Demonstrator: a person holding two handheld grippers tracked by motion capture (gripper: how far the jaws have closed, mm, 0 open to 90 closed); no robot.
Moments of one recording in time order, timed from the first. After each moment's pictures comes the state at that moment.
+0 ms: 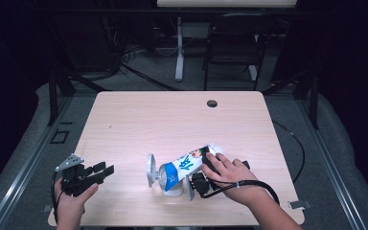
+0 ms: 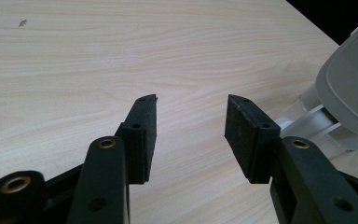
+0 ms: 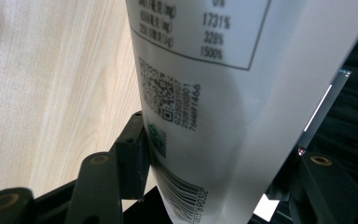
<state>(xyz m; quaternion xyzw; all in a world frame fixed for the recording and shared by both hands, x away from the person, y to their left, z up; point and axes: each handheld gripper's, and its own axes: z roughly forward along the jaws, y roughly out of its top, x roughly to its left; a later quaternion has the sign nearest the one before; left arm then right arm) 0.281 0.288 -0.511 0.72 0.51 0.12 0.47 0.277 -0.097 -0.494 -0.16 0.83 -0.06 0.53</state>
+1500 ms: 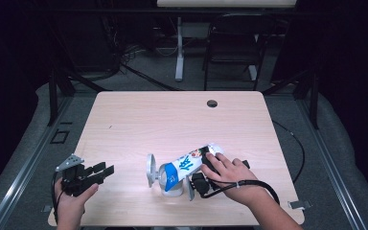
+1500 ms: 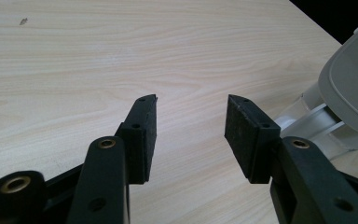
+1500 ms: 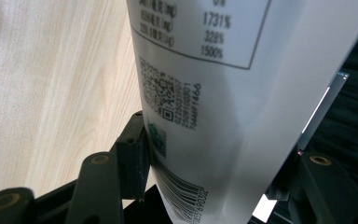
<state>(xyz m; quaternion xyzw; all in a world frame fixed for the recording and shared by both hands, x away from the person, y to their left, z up) 0.281 0.288 -0.513 0.72 0.51 0.12 0.46 0.277 -0.097 -0.494 -0.17 0.83 -0.06 0.53</state>
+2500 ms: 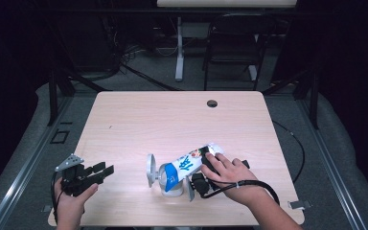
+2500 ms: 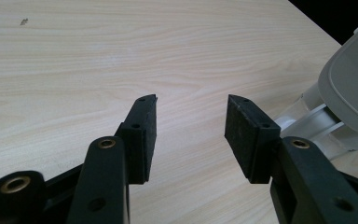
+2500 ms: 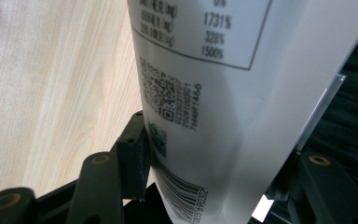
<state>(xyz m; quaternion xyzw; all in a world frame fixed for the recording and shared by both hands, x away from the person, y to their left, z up) 0.281 0.288 -0.513 0.72 0.51 0.12 0.47 0.277 -0.096 -0.494 -0.17 0.83 -0.07 0.53</state>
